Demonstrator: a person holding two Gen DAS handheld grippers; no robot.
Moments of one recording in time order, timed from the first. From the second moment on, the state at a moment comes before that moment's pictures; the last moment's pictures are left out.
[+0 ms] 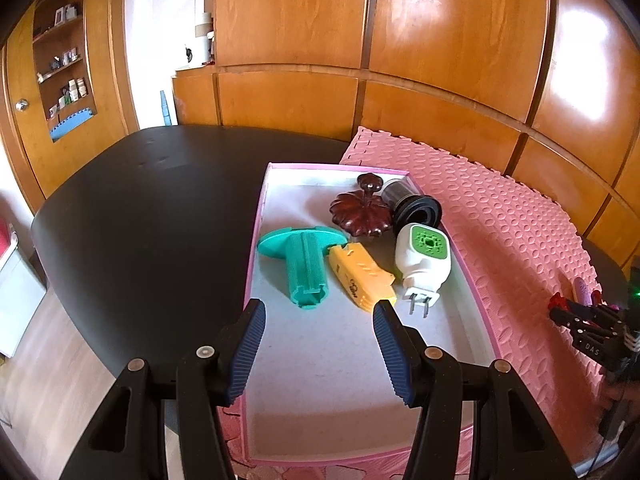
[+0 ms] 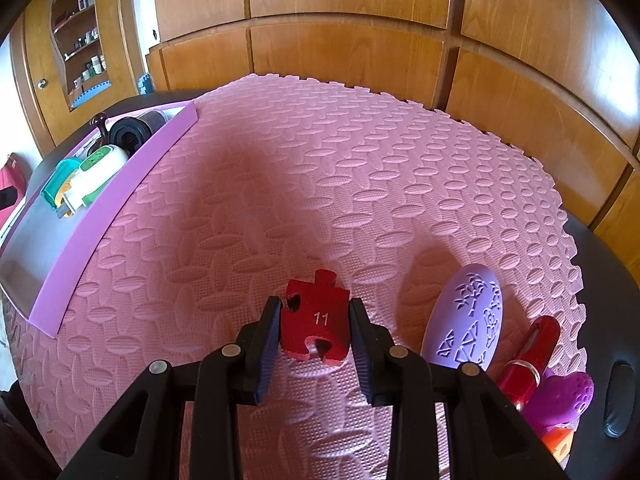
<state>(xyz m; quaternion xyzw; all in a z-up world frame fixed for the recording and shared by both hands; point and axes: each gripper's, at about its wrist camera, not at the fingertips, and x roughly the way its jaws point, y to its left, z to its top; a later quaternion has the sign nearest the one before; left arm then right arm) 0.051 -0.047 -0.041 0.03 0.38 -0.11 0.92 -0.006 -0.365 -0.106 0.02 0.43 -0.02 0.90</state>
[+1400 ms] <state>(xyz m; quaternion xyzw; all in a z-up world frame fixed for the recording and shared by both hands) 0.046 0.028 -0.048 -0.03 0.39 -0.07 0.92 0.033 -0.239 -0.040 0.07 0.41 0.04 0.91</state>
